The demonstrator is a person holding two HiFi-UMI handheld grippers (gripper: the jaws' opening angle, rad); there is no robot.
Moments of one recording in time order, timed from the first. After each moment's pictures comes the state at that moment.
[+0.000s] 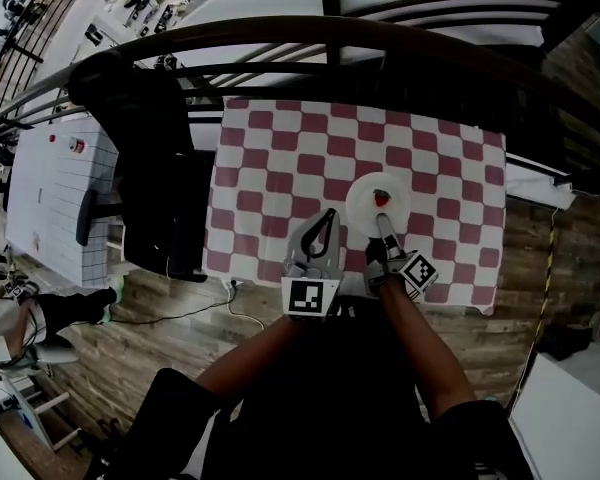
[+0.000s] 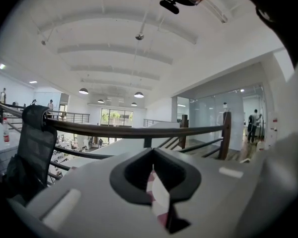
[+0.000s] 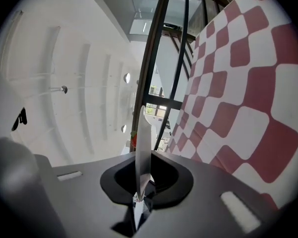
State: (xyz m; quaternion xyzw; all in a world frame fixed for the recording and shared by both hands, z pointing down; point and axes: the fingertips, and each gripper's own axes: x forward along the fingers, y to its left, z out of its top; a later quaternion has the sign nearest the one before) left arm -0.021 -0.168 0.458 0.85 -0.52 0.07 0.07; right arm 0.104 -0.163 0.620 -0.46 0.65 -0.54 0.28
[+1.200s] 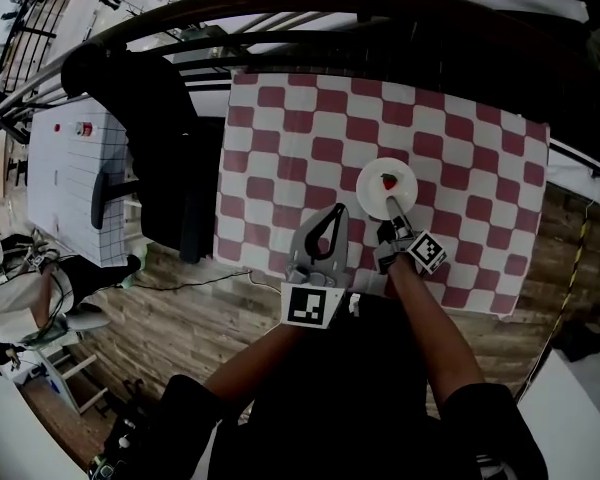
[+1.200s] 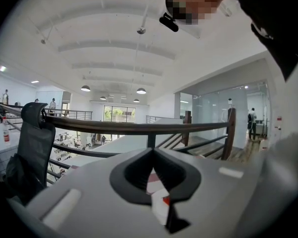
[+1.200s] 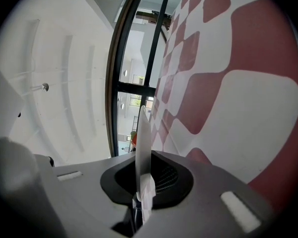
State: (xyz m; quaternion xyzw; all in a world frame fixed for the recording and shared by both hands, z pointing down) left arm -0.016 -0.210 0.475 0.84 -0.54 0.09 0.08; right arm 0.087 -0.203 0.741 -0.44 0.59 -0.63 0.25
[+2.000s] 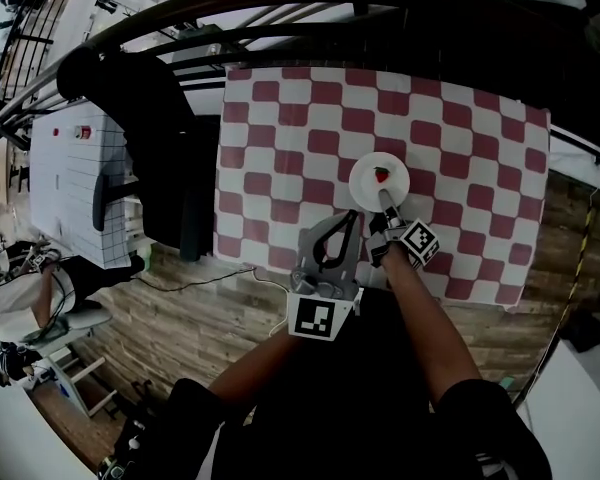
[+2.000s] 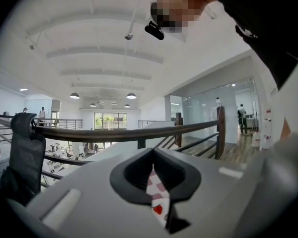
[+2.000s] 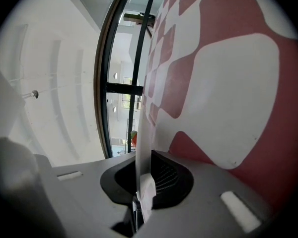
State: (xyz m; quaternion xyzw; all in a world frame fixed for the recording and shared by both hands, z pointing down) left arm 0.015 -0.183 0.467 0.87 -0.49 0.11 0.04; right arm 0.070 -0.197 0.763 -0.44 0.55 -0.66 0.27
